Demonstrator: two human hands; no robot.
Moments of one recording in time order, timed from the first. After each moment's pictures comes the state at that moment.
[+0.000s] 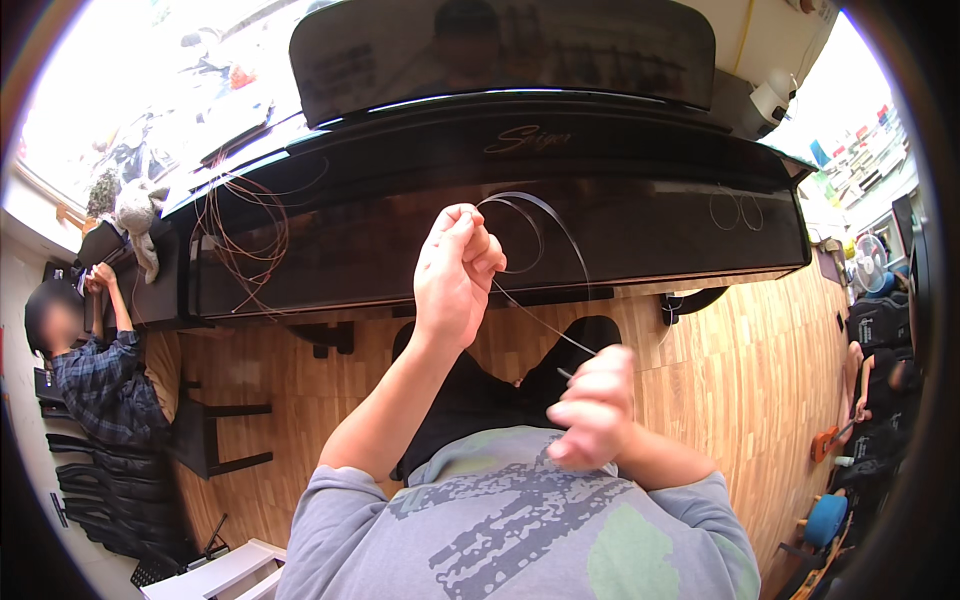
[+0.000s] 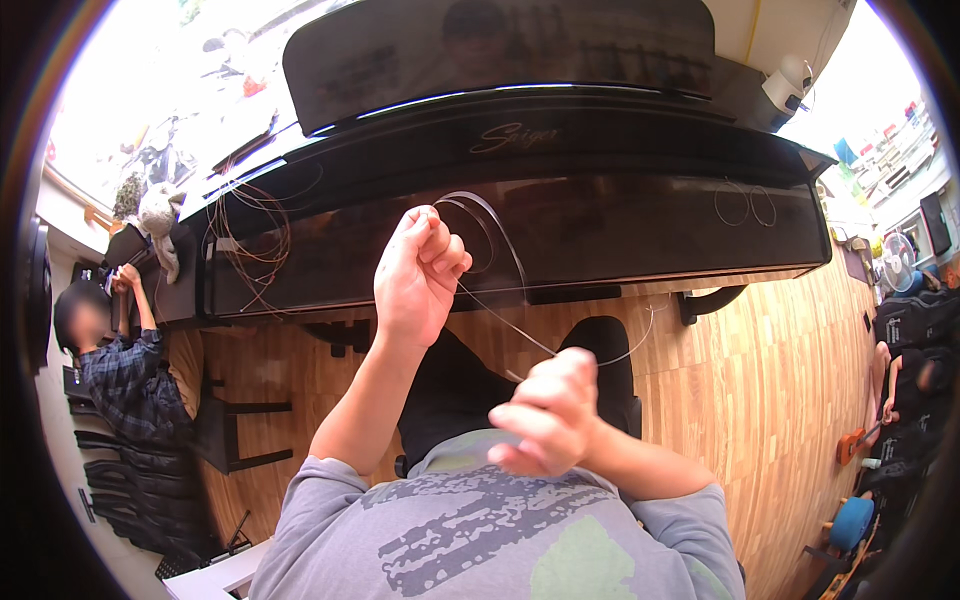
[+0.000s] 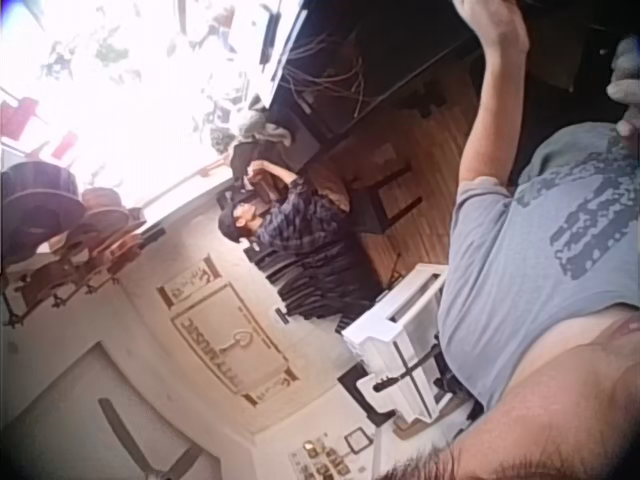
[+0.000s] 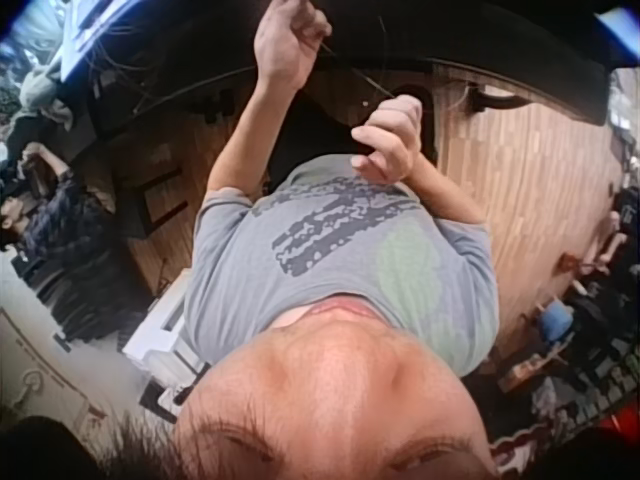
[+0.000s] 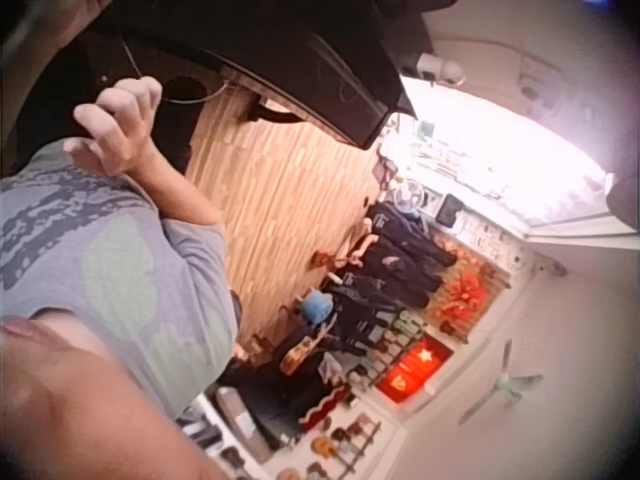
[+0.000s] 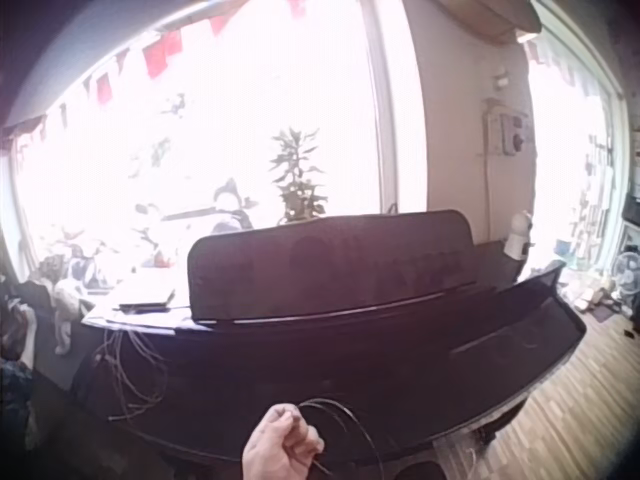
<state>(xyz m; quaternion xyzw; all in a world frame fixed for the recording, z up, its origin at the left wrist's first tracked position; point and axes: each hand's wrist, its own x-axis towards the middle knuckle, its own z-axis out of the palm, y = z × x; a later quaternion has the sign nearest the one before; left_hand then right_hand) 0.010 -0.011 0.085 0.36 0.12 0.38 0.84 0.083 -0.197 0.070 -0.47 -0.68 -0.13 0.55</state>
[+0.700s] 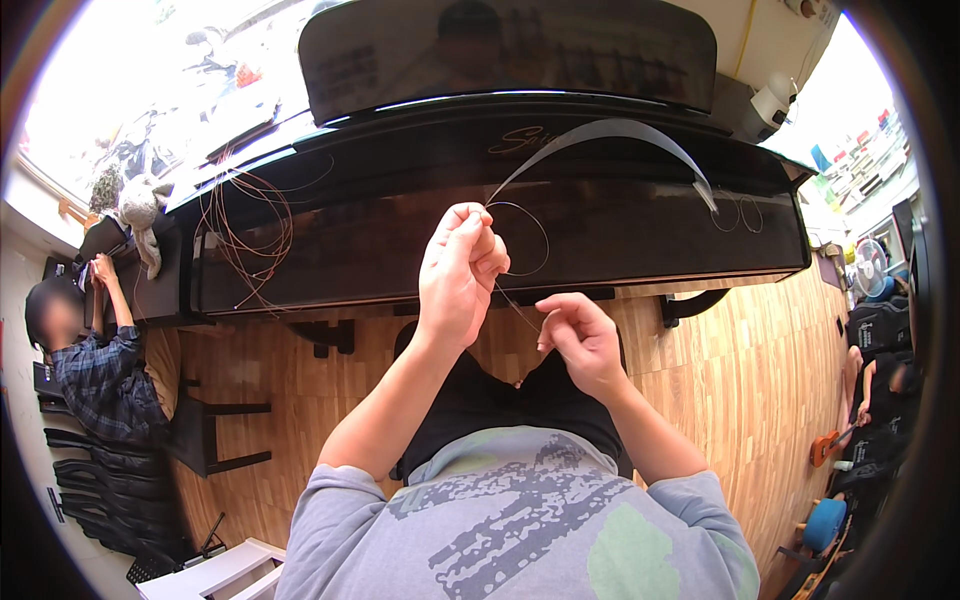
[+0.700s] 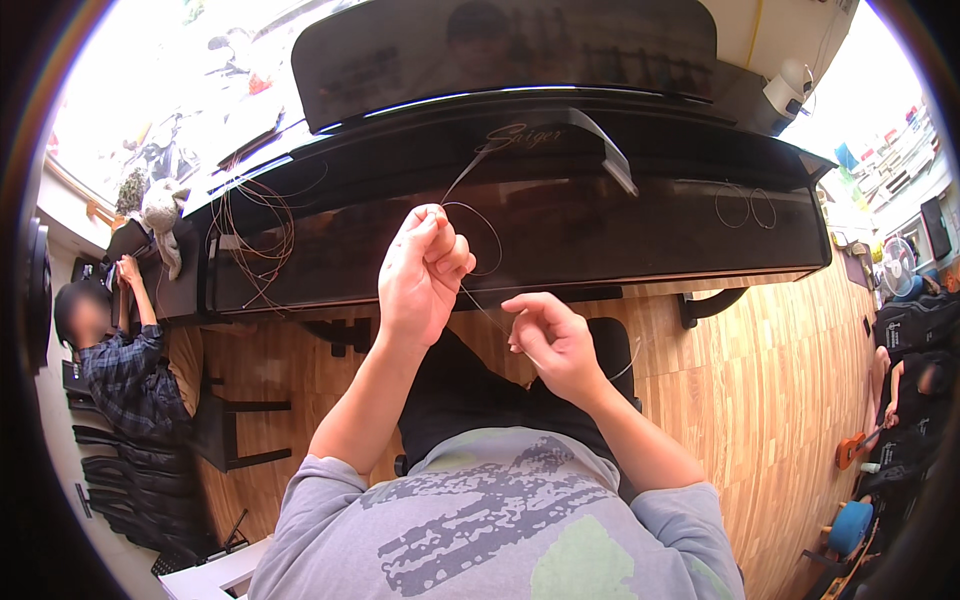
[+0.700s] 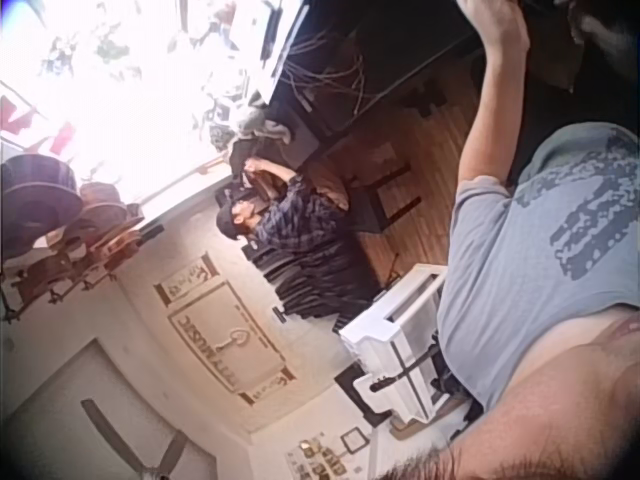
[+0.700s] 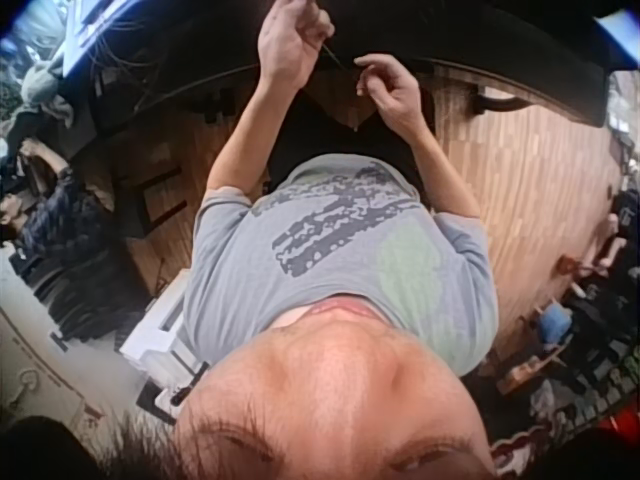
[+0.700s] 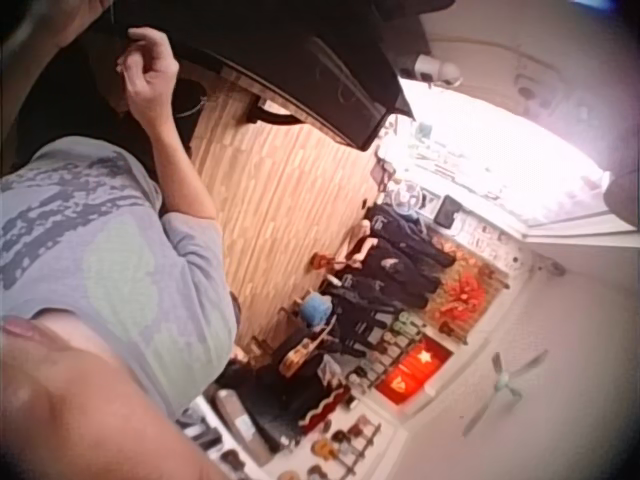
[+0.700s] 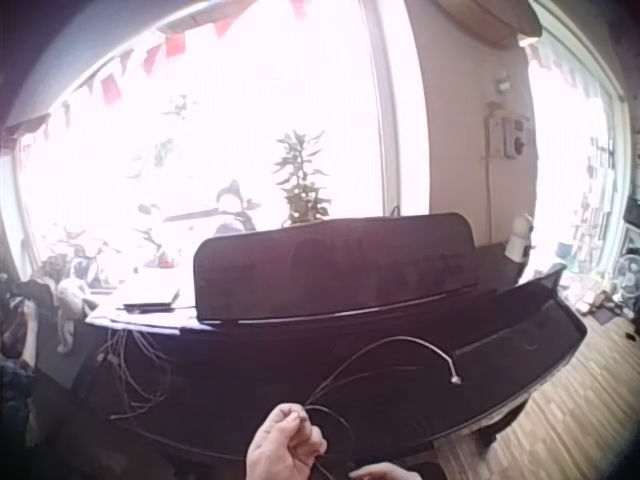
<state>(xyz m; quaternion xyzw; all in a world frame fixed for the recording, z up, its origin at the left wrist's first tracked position) 0.004 -0.010 0.085 0.38 0.10 0.38 0.84 0.105 -0.163 0.028 -0.49 -0.41 0.37 0.68</state>
